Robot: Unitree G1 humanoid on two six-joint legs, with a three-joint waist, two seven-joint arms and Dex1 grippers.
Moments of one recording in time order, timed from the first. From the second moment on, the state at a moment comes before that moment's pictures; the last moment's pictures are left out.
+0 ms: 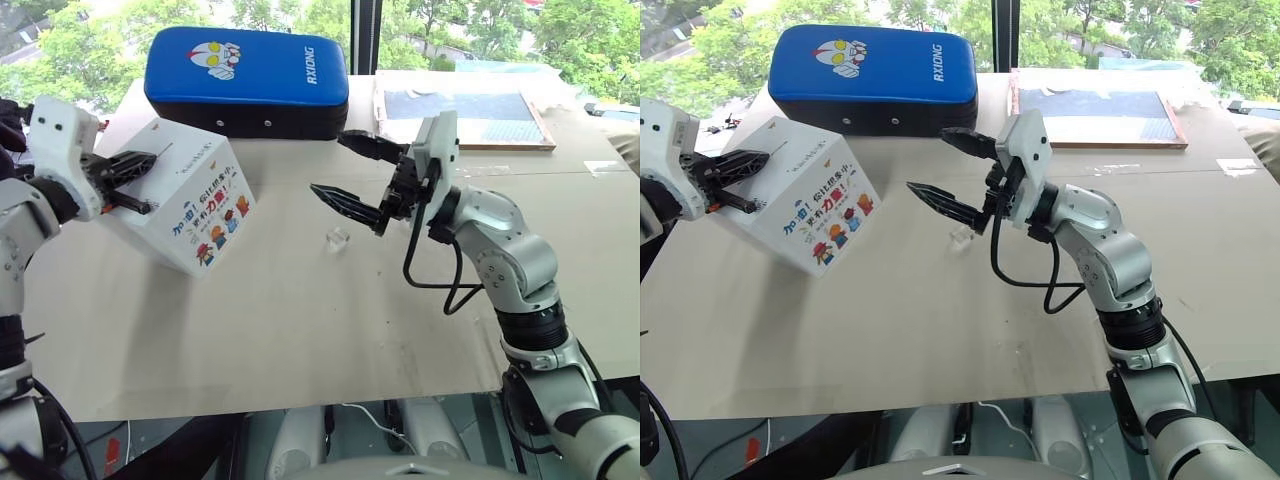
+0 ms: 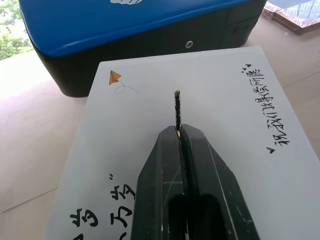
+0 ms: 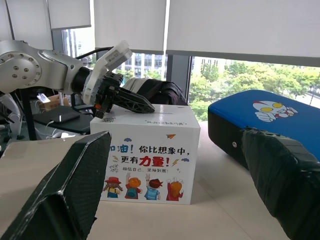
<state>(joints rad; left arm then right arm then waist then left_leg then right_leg) -0.44 1.06 0.35 0.04 -0.52 0.71 -0.66 -0.68 -0.22 0.15 -0.24 0.48 0.43 0.73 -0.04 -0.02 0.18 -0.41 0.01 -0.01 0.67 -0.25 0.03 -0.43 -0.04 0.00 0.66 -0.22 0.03</state>
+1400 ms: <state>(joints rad) -0.04 0.58 0.20 -0.62 -0.81 0.76 -0.50 -0.18 -0.47 0.06 -0.24 0.44 0.32 0.83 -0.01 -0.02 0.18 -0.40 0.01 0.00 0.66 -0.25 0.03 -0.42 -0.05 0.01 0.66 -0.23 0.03</state>
